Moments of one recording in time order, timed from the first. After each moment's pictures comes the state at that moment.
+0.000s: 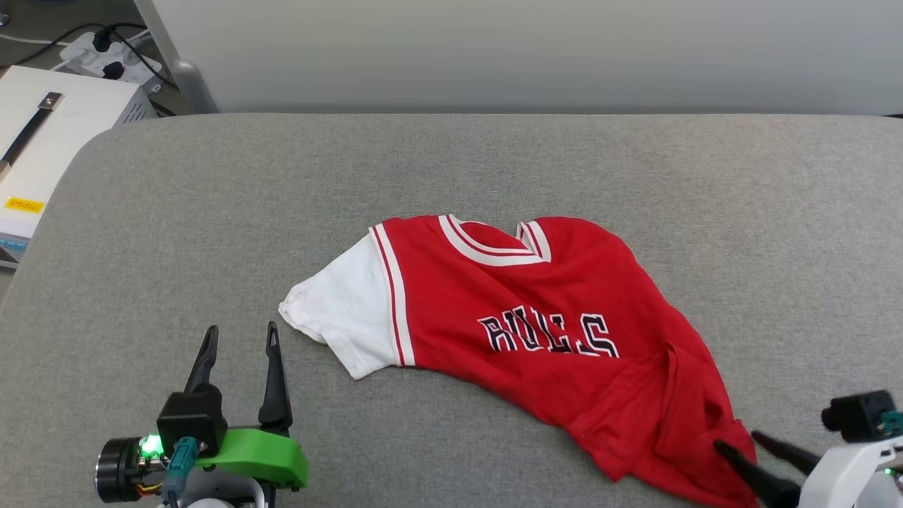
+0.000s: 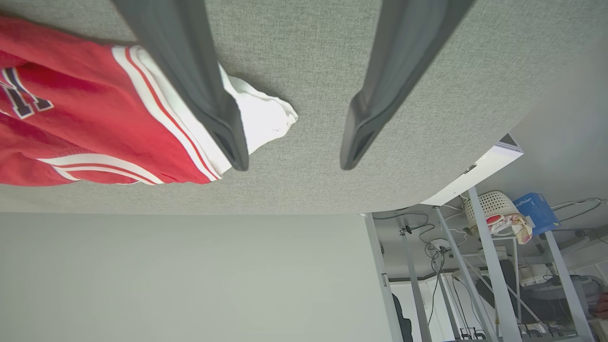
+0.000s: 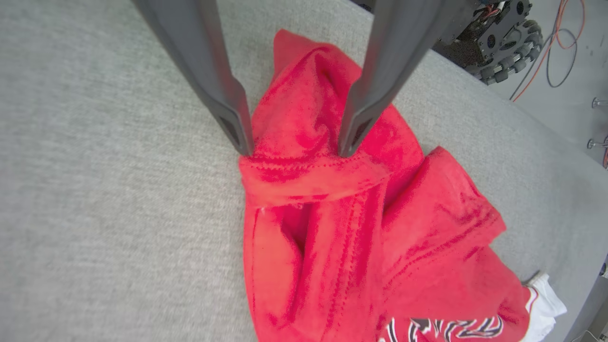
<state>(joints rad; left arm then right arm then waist) 0.00 0.09 -0.01 0.11 -0.08 0.02 -0.26 -0.01 -0.70 0.55 0.14 1.00 0.13 0.15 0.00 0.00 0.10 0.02</state>
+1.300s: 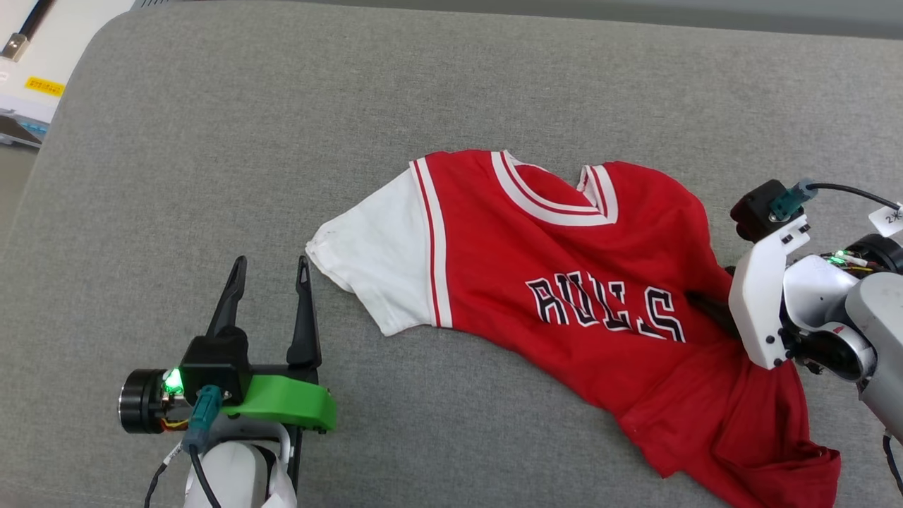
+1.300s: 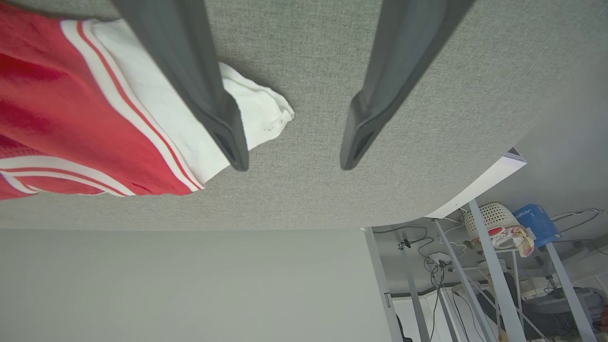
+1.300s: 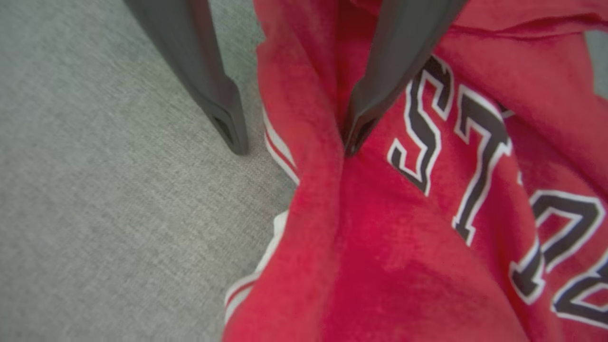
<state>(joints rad) -0.12 0.07 -0.06 0.08 -0.06 0.01 -0.26 -0.67 -0.64 0.79 0.33 0.80 0.13 0.60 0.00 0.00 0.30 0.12</state>
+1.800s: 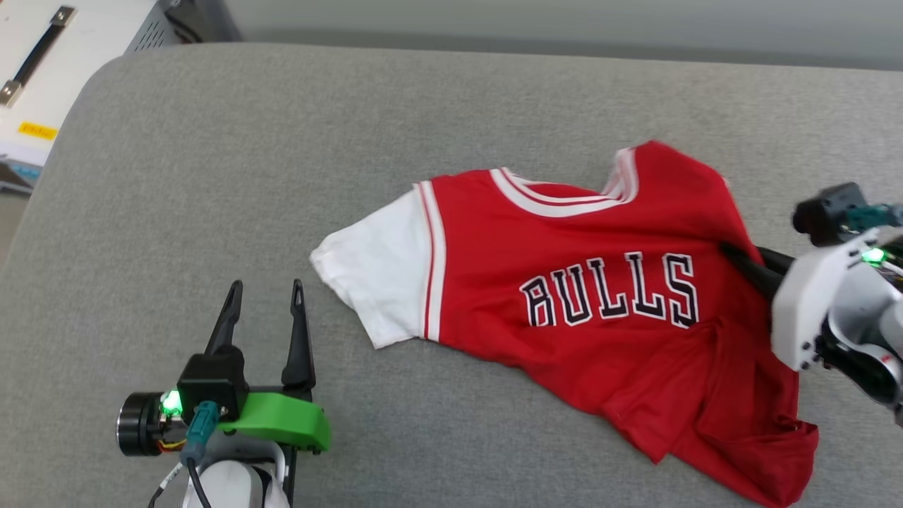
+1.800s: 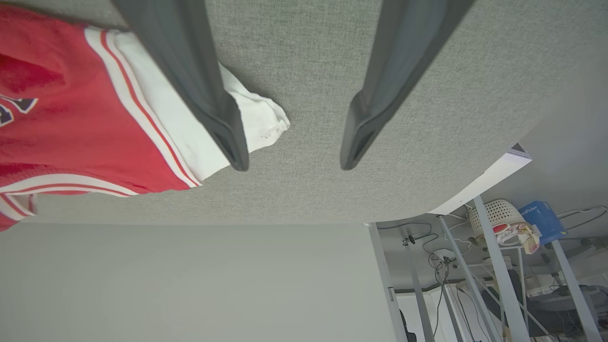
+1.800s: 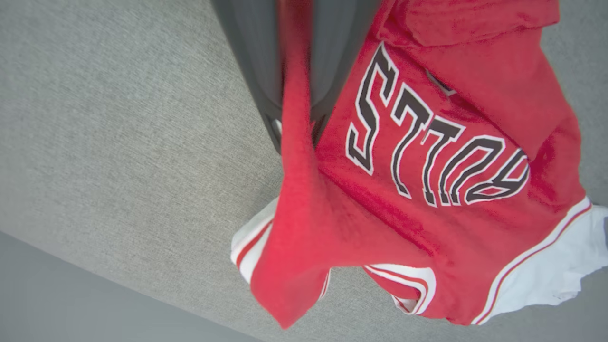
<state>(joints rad) -0.09 0.07 -0.04 0.11 -0.06 0.00 -0.26 -0.62 -0.70 0.78 0.33 0.85 0.13 0.16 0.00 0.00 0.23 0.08</state>
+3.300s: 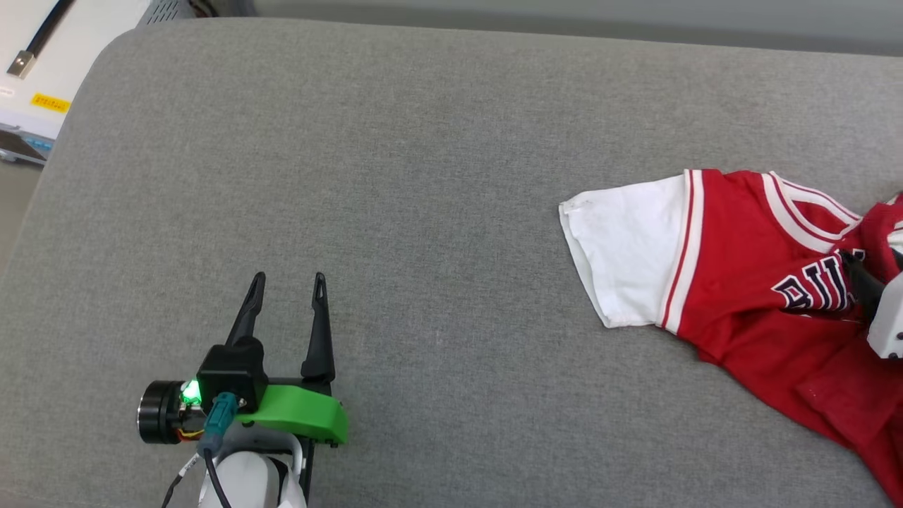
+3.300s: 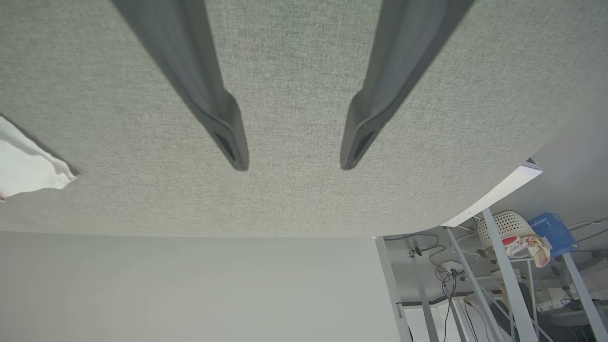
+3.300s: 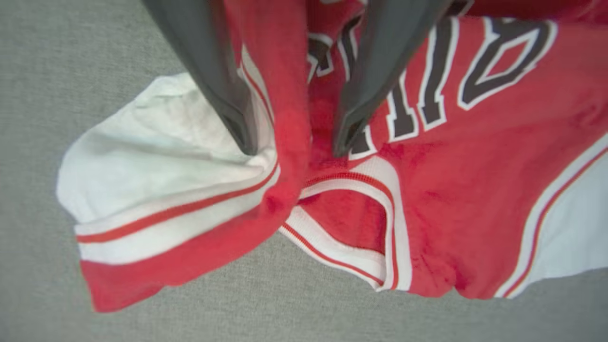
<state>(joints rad) -0.11 0.06 -0.08 0.12 -0.07 0.01 -0.26 -0.53 -0.63 0.36 0.65 0.72 0.13 0.16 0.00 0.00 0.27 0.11</state>
